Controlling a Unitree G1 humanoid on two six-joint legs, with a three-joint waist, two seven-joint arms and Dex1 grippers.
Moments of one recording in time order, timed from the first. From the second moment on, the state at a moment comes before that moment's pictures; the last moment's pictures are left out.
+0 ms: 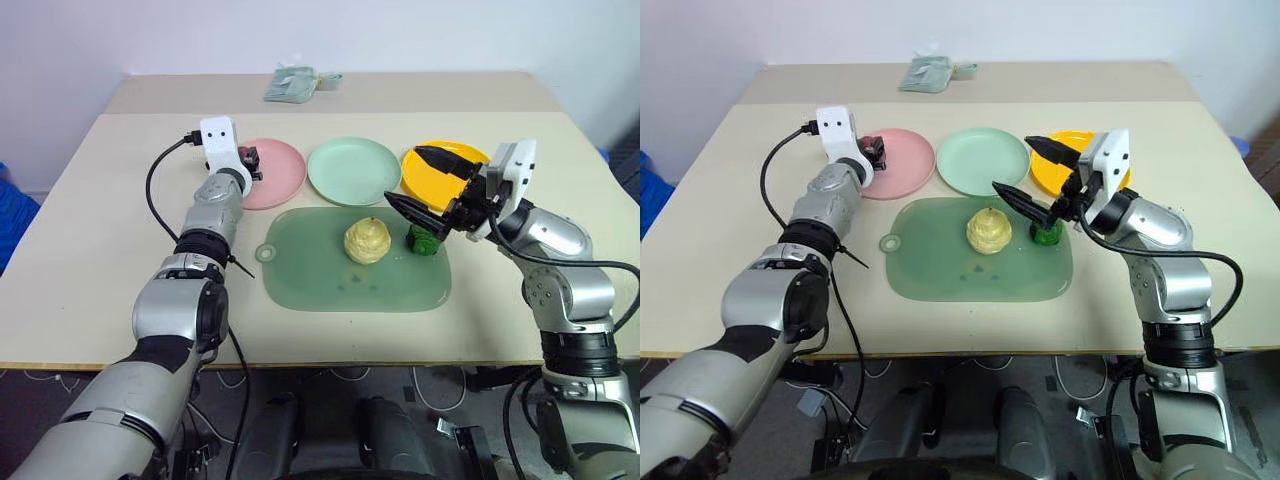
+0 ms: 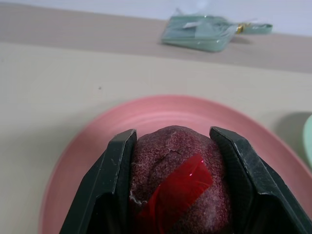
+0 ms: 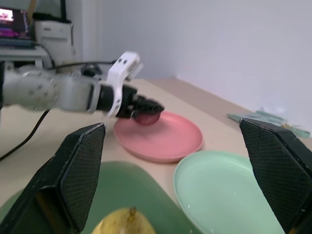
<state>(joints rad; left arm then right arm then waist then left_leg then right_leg) -1.16 0.22 0.21 1.21 -0.16 0.00 -0.04 -0.50 -0.53 -0.12 -0.08 0.51 0.23 0.87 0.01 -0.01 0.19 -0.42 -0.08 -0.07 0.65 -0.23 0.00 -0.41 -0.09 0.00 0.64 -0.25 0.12</state>
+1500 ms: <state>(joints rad) -0.03 0.76 0.22 -0.33 -0.67 0.33 -1.11 -0.48 -0.53 0.06 -0.16 0.44 0.51 0.87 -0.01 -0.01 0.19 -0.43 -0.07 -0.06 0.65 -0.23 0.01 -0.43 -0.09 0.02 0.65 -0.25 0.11</state>
